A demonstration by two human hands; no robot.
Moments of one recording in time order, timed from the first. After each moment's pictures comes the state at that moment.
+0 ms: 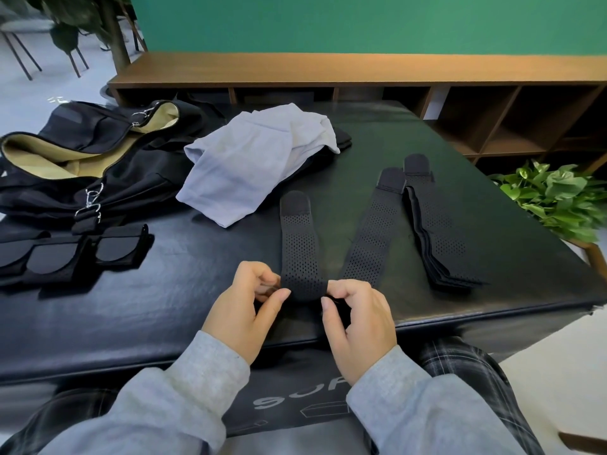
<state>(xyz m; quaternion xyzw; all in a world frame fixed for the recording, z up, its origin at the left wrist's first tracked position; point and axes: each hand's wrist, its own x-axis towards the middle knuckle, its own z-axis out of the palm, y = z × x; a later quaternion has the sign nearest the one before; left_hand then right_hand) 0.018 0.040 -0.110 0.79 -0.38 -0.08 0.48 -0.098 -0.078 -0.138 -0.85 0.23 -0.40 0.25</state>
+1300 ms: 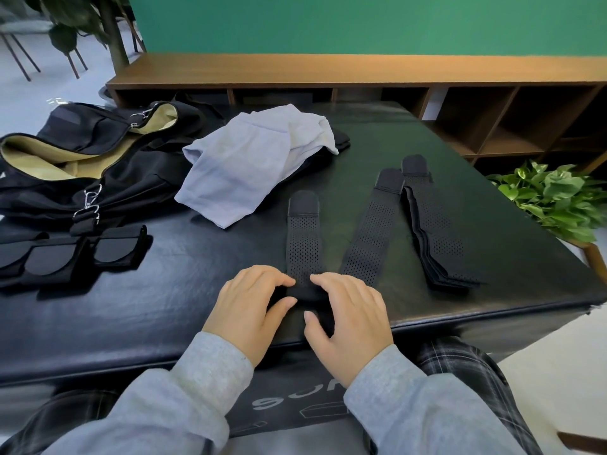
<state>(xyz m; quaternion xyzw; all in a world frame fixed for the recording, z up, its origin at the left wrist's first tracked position) 0.029 0.033 -0.123 0.80 -0.49 0.05 0.33 -0.094 -0.078 -0.131 -0.92 0.22 -0.30 0.14</state>
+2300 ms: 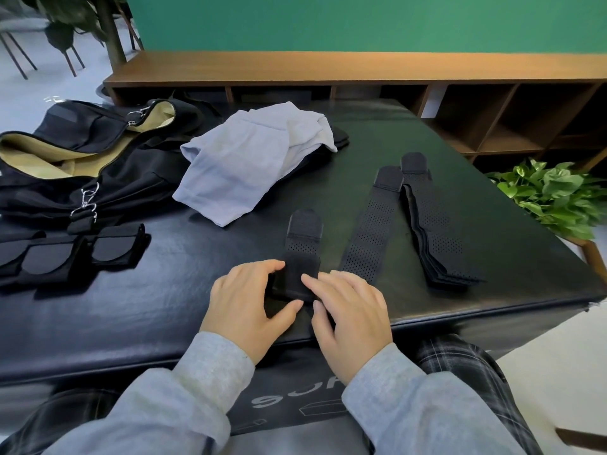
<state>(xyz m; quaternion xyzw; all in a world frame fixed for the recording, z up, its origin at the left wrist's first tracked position) 0.019 0.032 -0.102 0.86 -0.41 -0.02 0.29 -0.094 -0.080 -0.133 -0.91 0.22 -0.33 0.12</state>
